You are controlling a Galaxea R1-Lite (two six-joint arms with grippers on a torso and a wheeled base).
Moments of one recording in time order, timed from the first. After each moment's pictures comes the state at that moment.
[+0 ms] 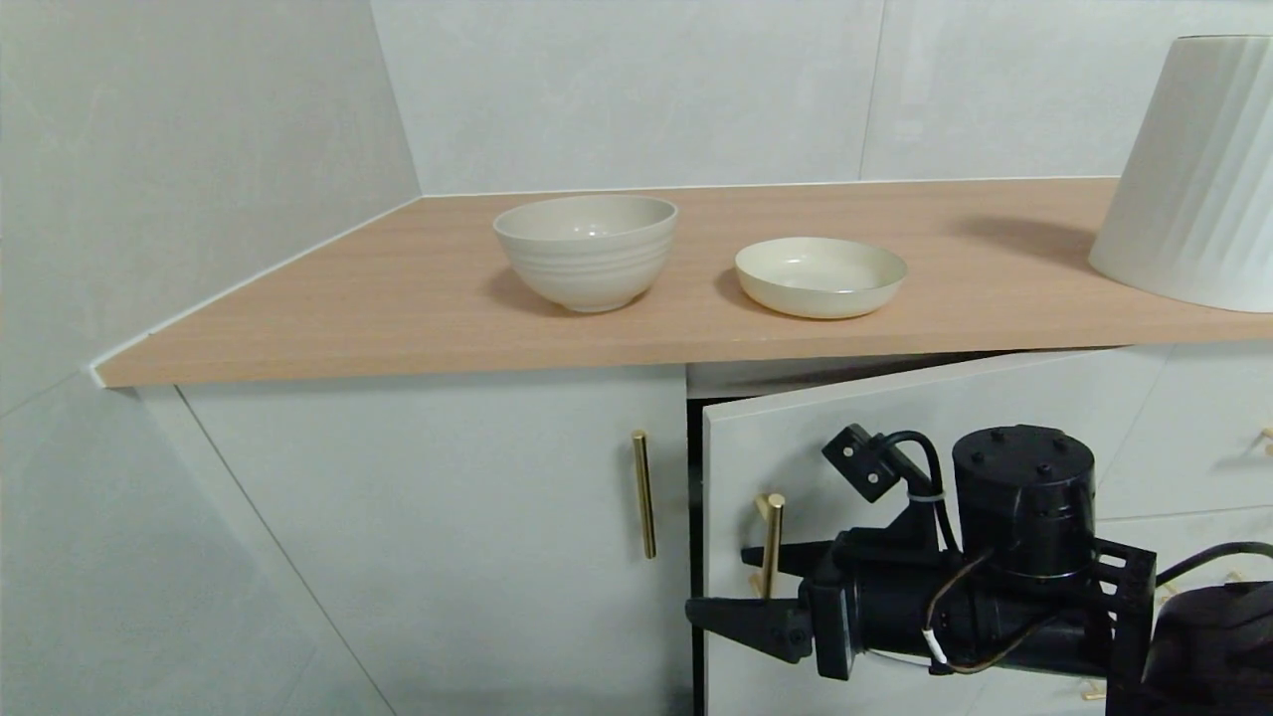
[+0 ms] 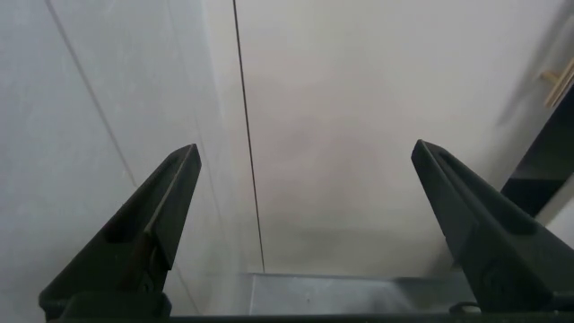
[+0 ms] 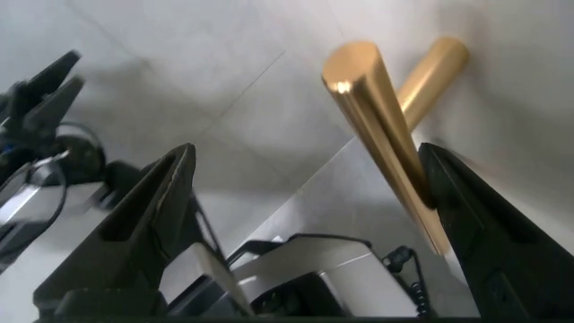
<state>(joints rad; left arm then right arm) 0.00 0.00 0.00 0.00 0.07 -0.01 0.76 1.79 -0.57 -0.93 0.45 0.39</state>
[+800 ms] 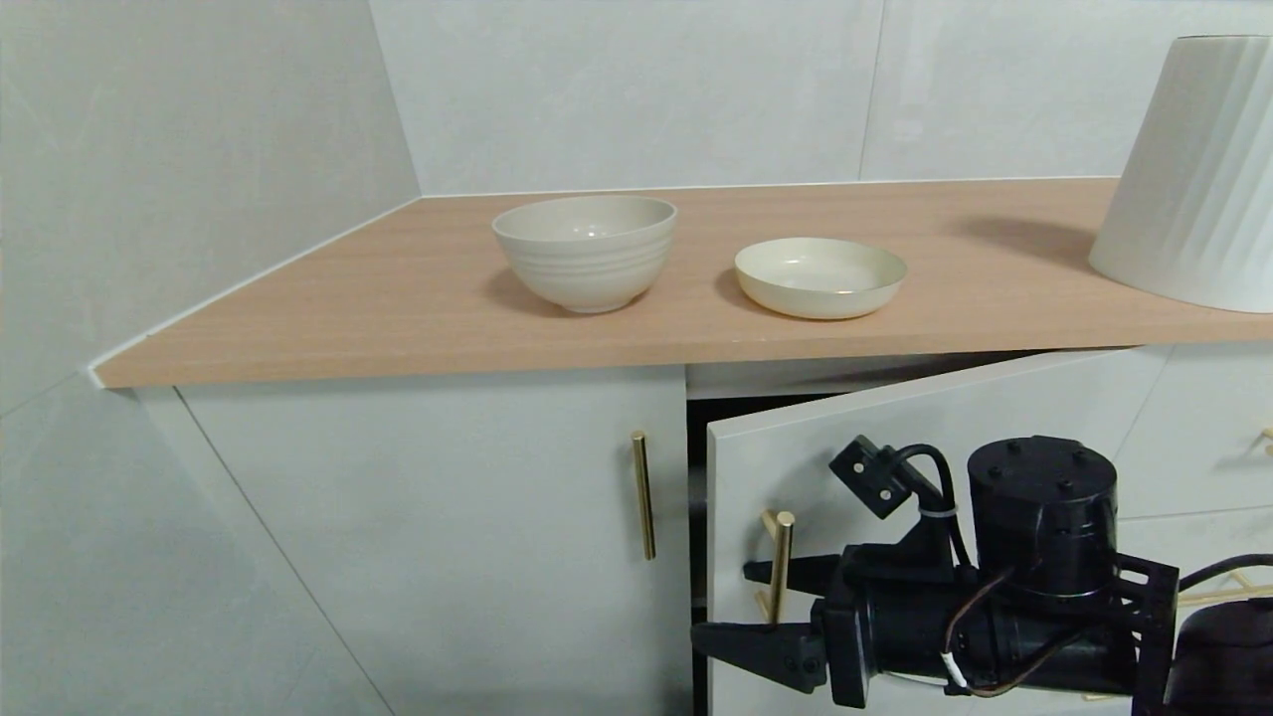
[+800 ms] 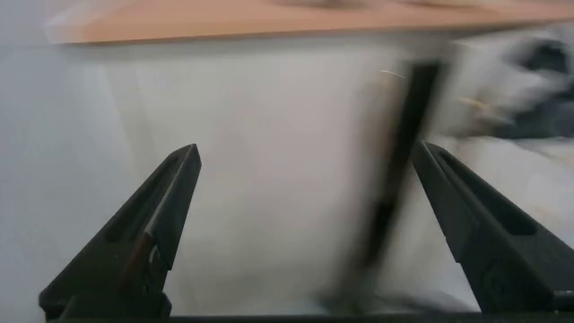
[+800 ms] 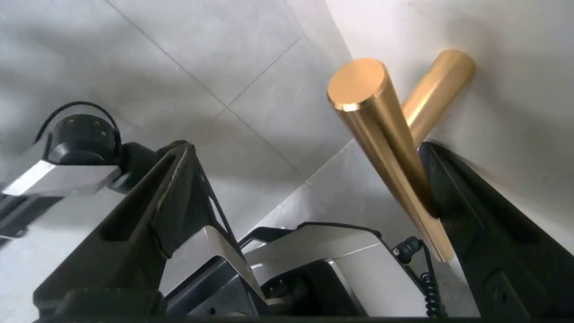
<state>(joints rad) -0.04 0.15 -0.52 0.30 -0.25 -0.07 0.79 1.77 -0.54 -0.94 0.47 0.38</state>
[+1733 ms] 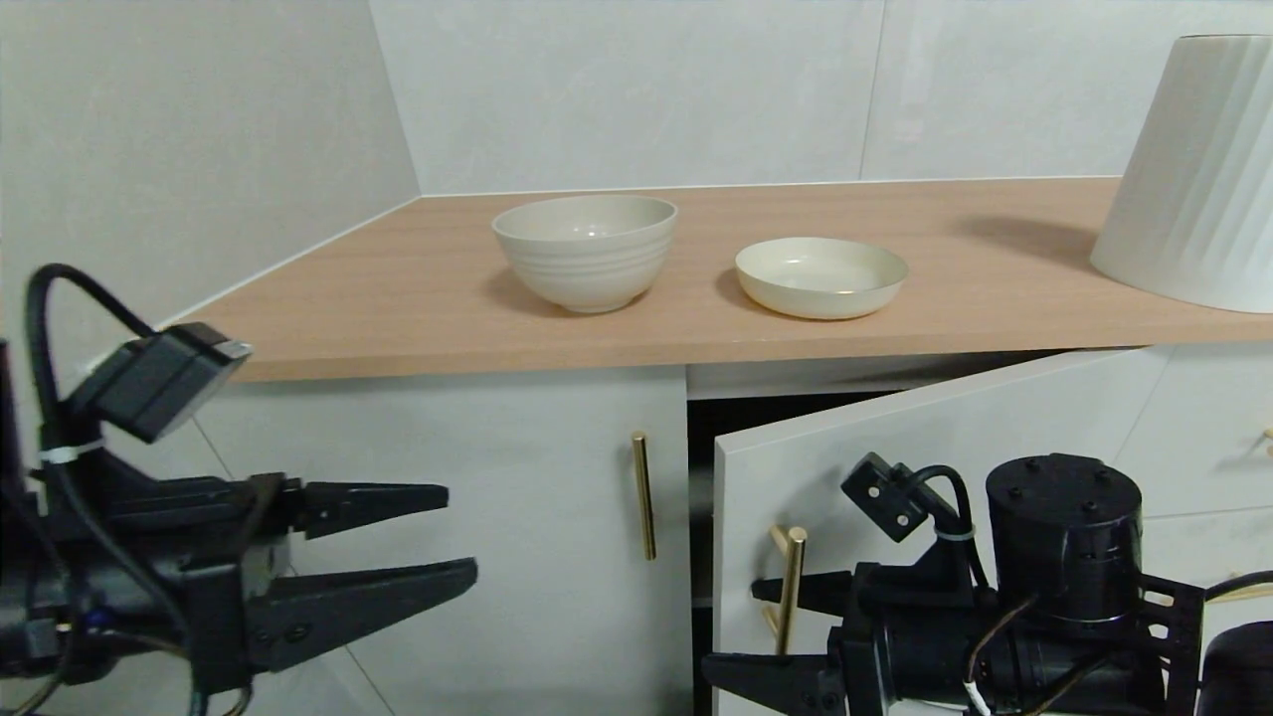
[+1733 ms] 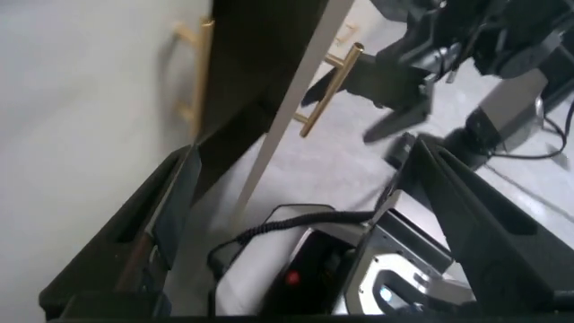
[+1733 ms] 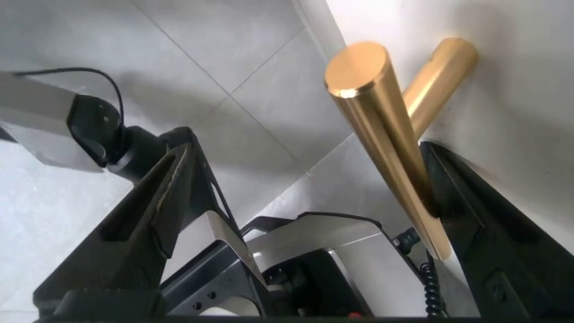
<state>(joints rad) -0.26 1.25 -0.63 -0.23 -0.79 -0.08 0.80 1.75 -0.48 -0.94 0.47 0.36</state>
